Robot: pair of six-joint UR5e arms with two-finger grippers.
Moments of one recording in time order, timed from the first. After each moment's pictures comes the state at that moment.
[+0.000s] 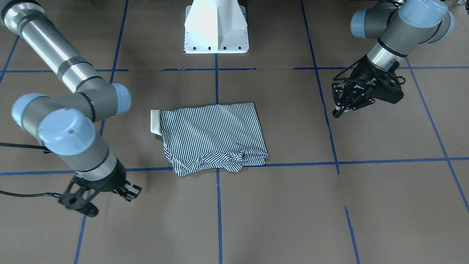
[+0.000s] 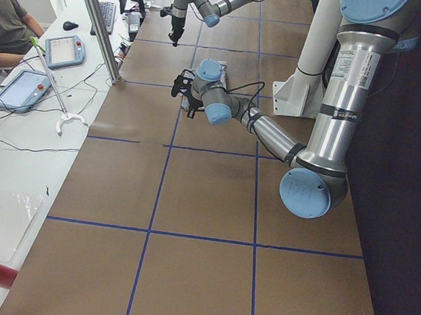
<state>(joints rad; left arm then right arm) -0.92 -1.73 -1.88 -2.11 -2.08 -0.90 0.96 -0.92 1.29 -1.20 2.08 1.28</state>
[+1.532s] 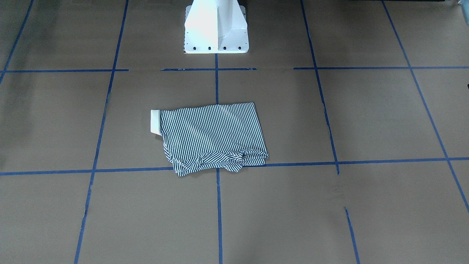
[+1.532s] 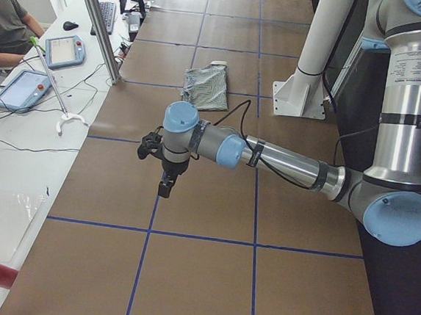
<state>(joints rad) -1.49 -1.47 -1.88 -1.50 -2.28 0.05 1.42 -1.73 1.69 -1.28 2.31 0.22</state>
